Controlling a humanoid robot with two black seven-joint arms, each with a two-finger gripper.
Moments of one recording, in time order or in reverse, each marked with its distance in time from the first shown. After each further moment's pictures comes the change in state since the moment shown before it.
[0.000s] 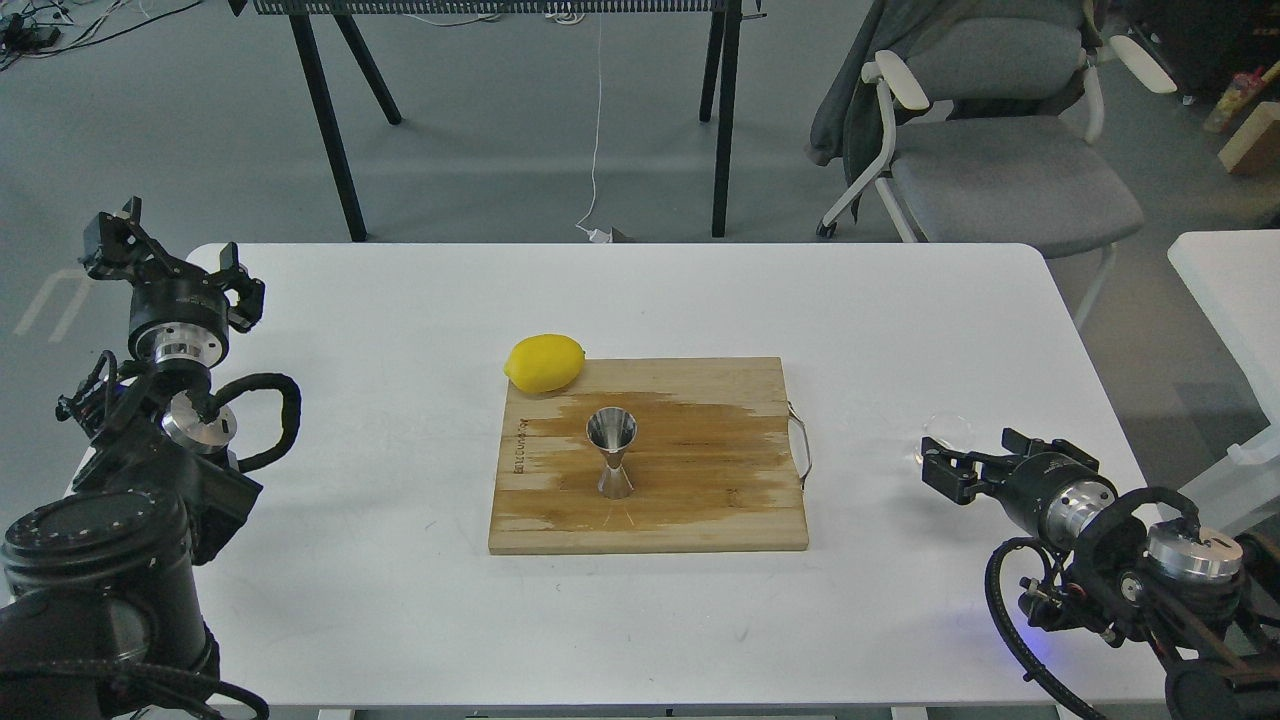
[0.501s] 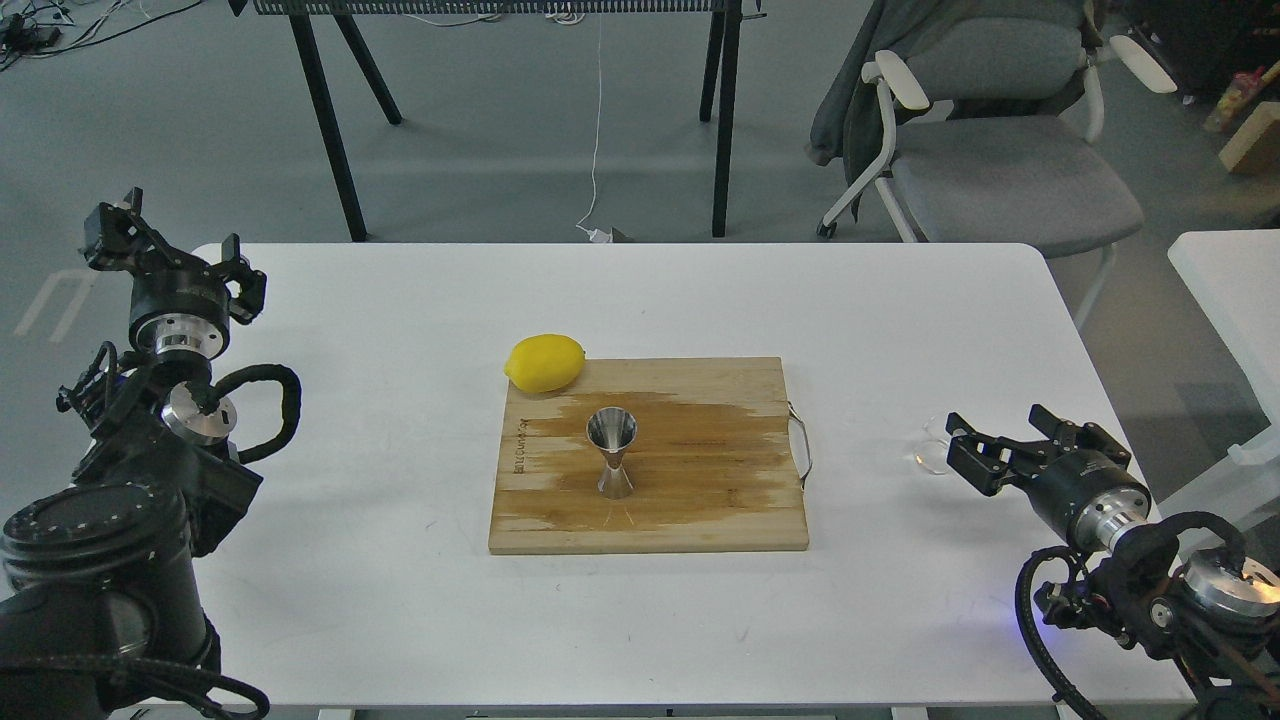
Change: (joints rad) left arm -0.016 0.000 -0.003 0.000 0.000 0.000 0.011; right arm -0.062 -0.028 0.011 0.015 0.045 0.170 -0.030
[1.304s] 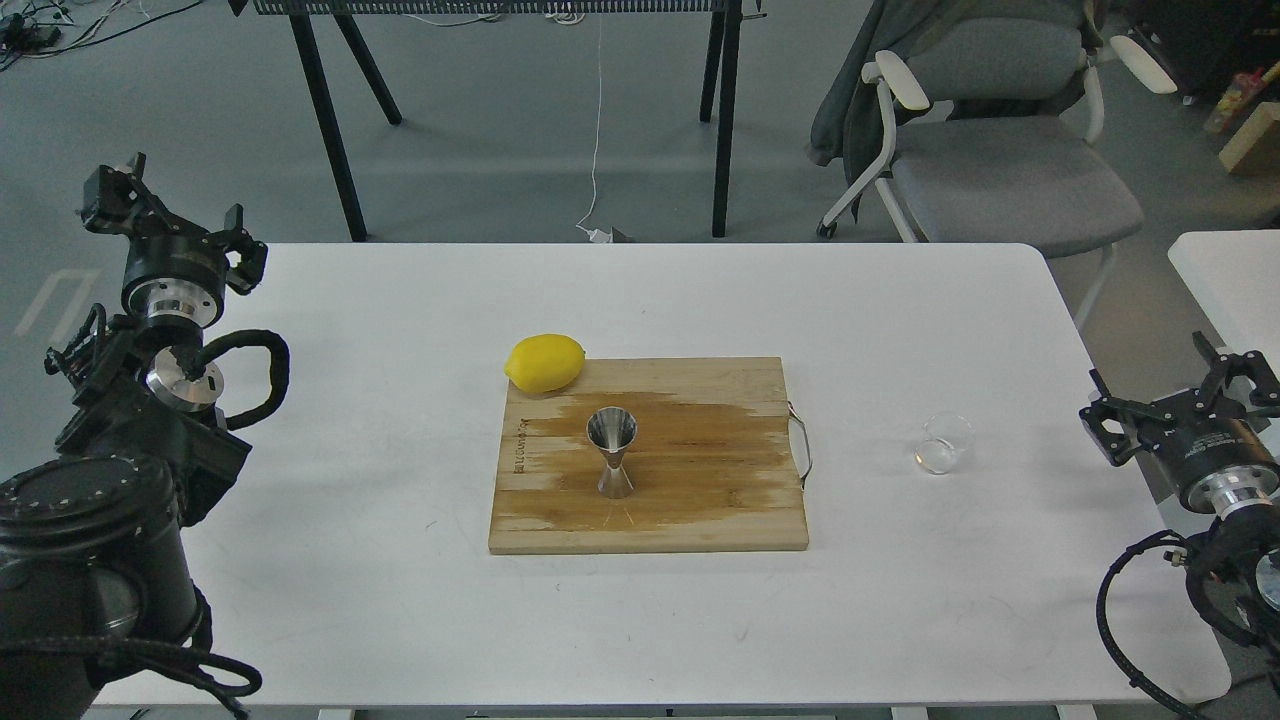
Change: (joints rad) left arm -0.061 0.023 0.006 0.000 0.001 0.000 0.025; right arm 0.196 -0.135 -0.161 -0.417 -0.281 0.637 0.033
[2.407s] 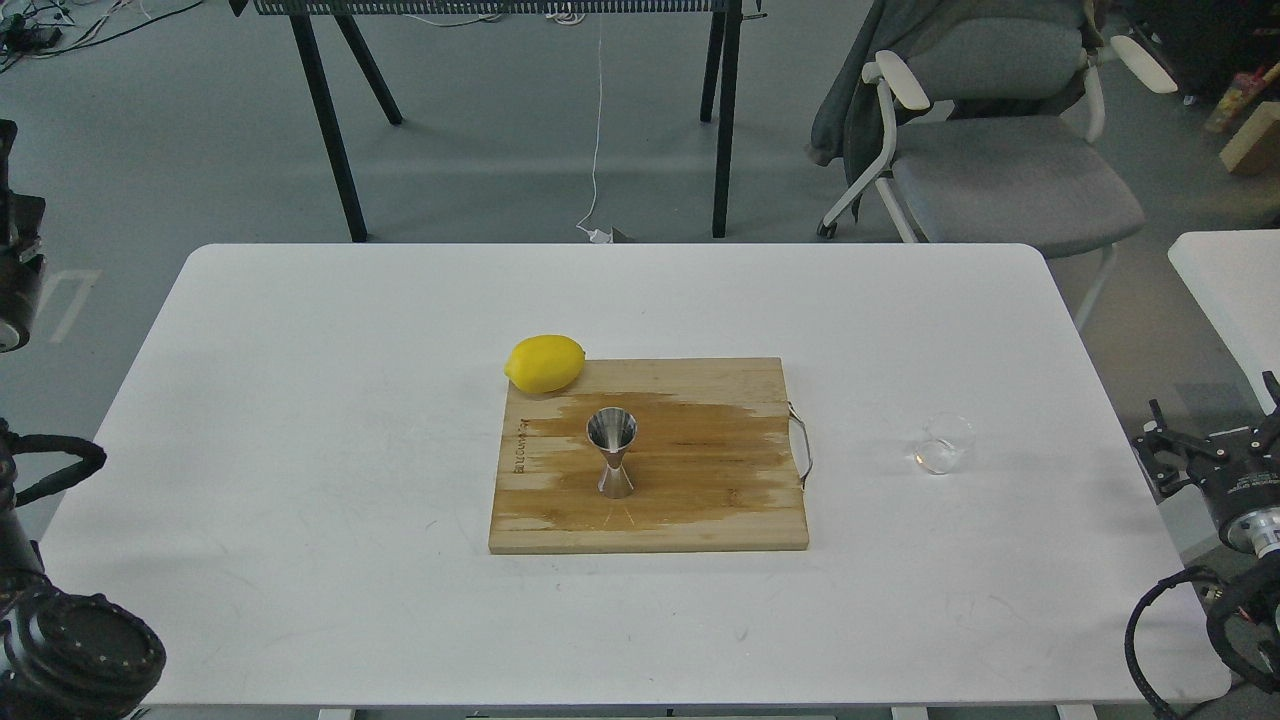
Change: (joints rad) left arm 0.236 0.101 0.625 0.369 -0.014 0.000 -0.101; right arm -0.035 0.032 0.051 -0.187 -0.180 0.000 0.272
